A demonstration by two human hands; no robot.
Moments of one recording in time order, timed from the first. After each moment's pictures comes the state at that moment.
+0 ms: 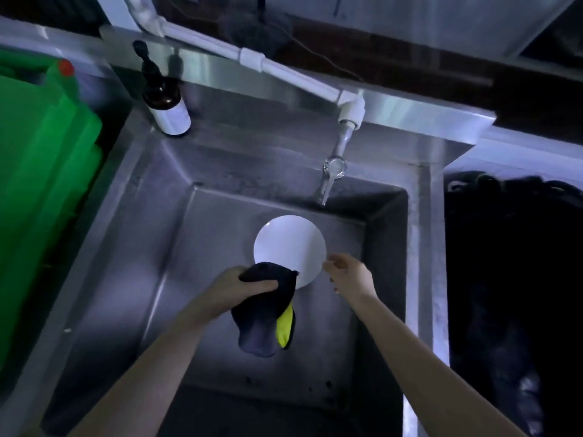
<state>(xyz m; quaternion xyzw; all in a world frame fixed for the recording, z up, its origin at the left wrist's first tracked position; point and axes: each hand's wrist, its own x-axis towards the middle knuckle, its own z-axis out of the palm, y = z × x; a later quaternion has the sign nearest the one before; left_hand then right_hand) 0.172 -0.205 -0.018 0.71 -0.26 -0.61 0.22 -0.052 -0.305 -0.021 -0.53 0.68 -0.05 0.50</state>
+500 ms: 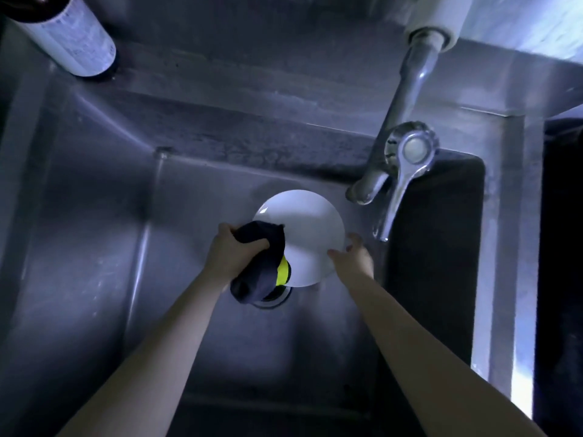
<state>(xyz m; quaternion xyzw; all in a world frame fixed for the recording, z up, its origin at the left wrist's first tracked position) 0.199 -0.285 -0.169 0.81 -0.17 -0.52 0.21 -0.024 -0.351 -0.171 -0.45 0.76 0.03 0.47</state>
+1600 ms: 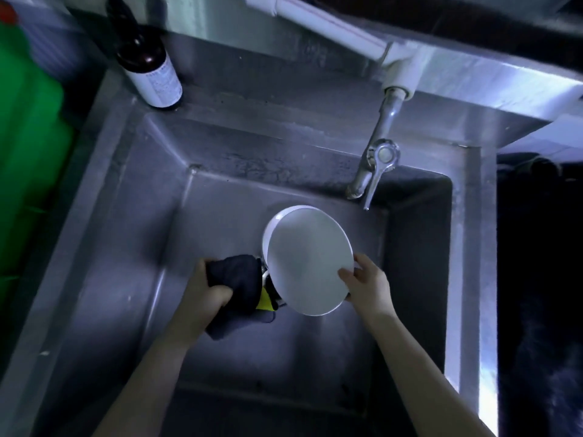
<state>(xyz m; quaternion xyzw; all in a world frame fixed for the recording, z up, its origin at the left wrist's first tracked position) 0.212 -0.188 -0.055 0.77 -0.18 -0.52 0.33 -0.037 -0.298 -0.068 -0.45 0.69 -0.14 0.55</state>
